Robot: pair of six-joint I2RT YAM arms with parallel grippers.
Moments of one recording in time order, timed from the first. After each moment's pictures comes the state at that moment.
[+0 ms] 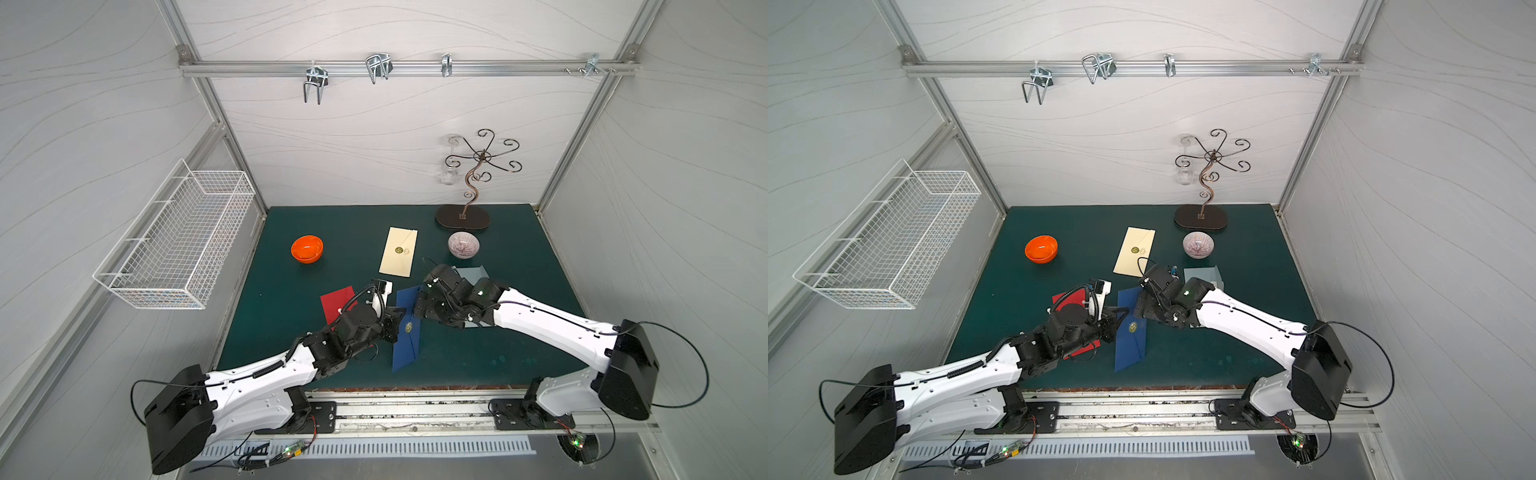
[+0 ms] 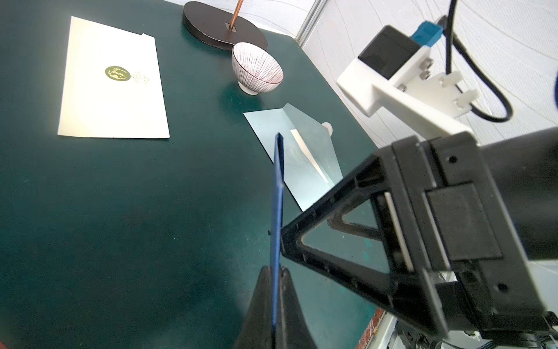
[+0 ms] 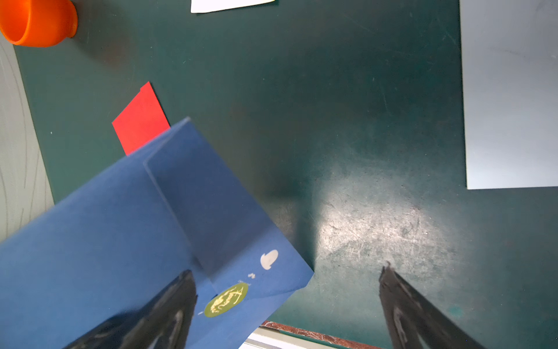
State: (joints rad) left arm -0.94 1.04 0.47 0.17 -0.10 -0.59; right arm 0.96 1.41 1.10 -0.77 0.04 1.02
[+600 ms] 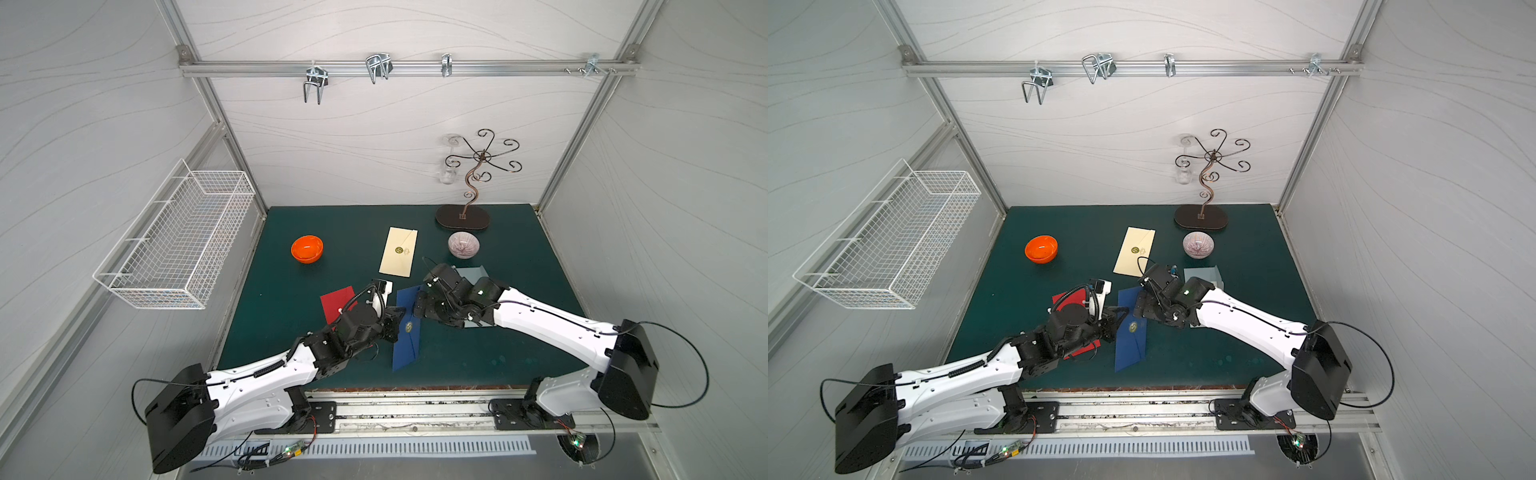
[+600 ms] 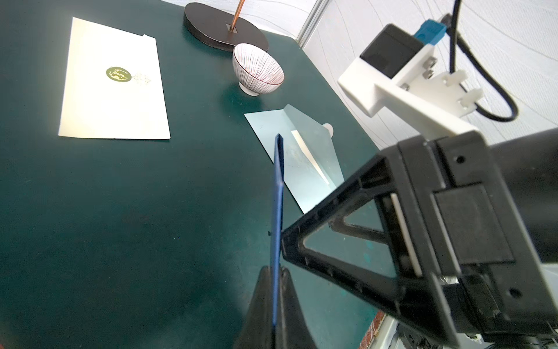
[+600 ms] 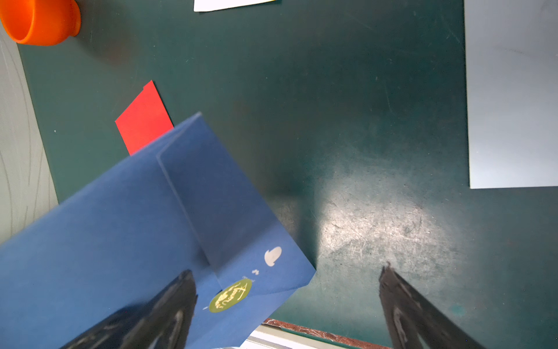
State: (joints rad) left arm -0.94 1.05 0.47 0.17 -0.10 -0.59; right arm 0.96 1.41 1.11 -0.77 0.03 1.02
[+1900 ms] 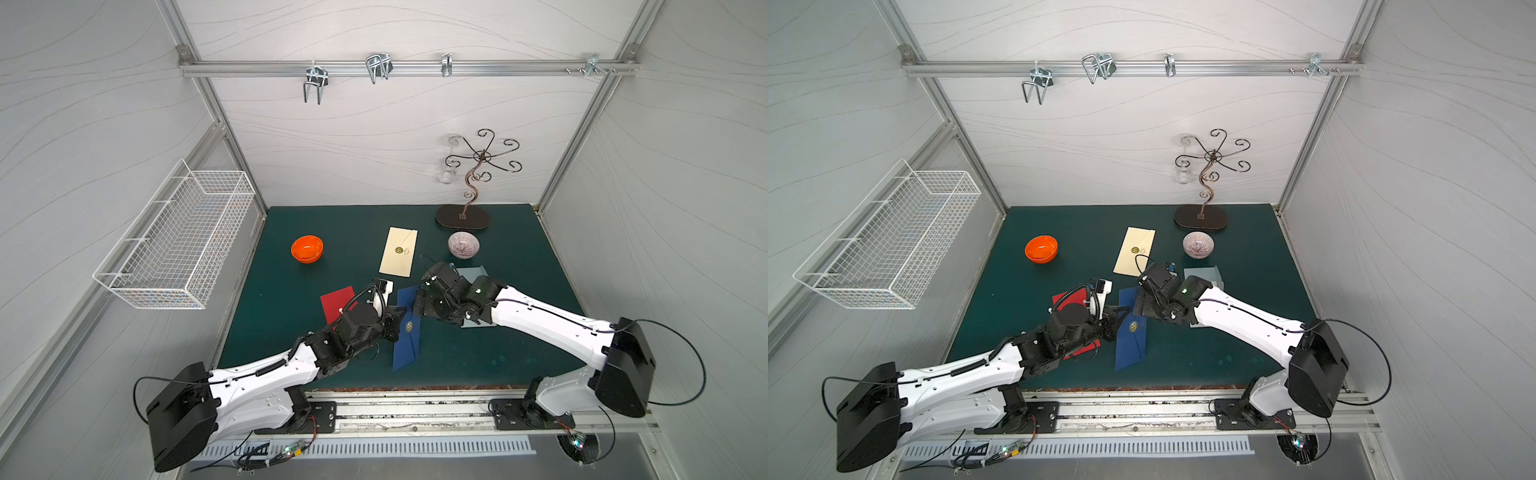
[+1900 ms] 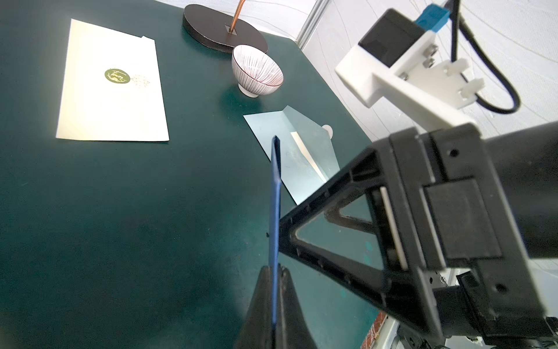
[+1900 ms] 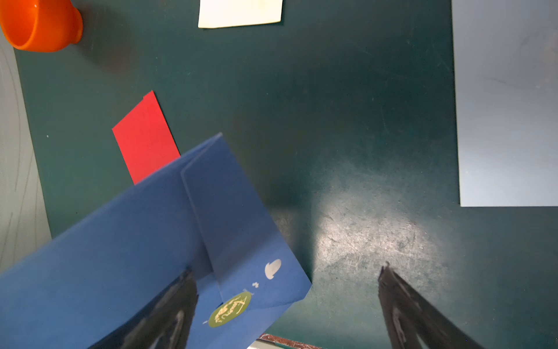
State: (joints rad) left arm -0.94 1.06 0.48 0.19 -0.09 -0.58; right arm 0.96 1.43 1.13 -0.77 0.07 0.98
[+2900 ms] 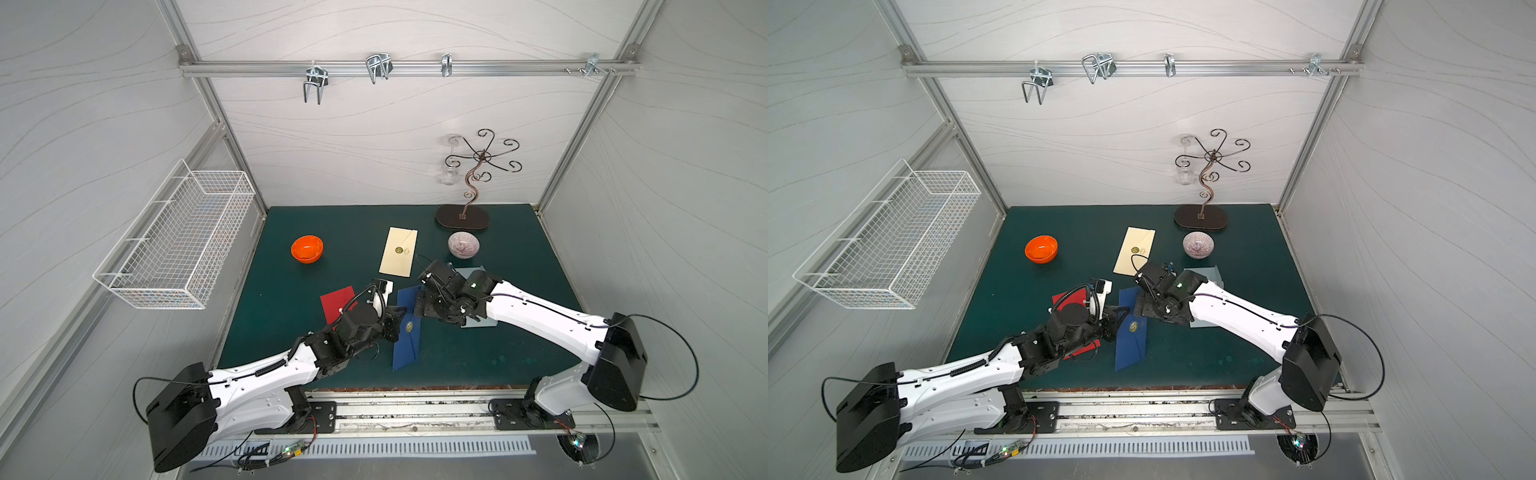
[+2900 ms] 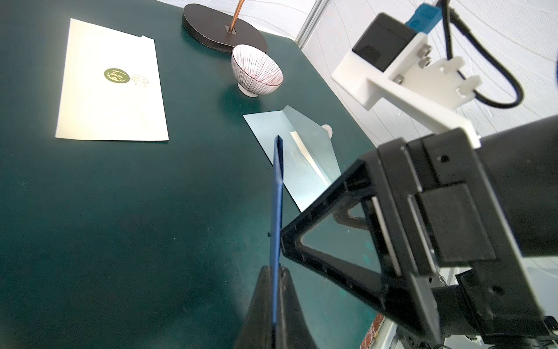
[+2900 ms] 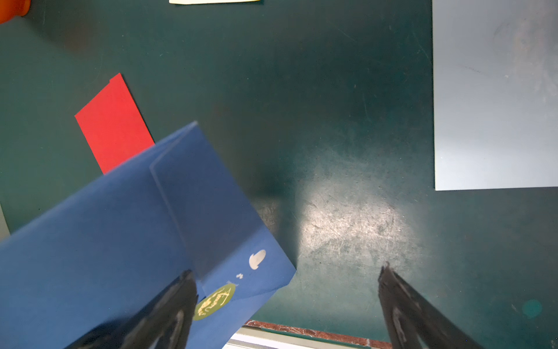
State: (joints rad) left arm -0.94 1.06 0.48 0.18 -0.09 -0.59; right arm 0.97 1.48 1.21 -0.90 0.07 0.97
